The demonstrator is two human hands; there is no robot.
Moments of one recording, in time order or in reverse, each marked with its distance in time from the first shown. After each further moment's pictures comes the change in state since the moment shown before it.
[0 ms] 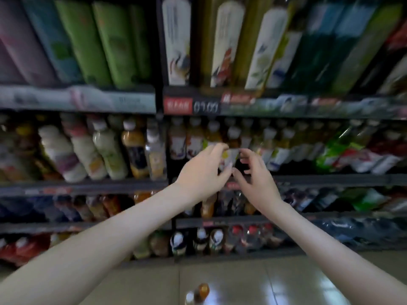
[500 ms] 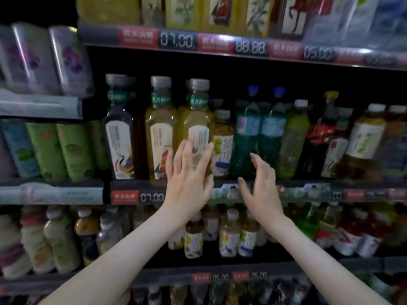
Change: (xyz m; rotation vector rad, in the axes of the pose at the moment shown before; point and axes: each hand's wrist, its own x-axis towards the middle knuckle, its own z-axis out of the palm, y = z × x) left_hand 0.158 0.075 -0.015 0.472 0.610 0.149; right_hand 0.127 0.029 -0.157 -0.198 0.456 -0.277
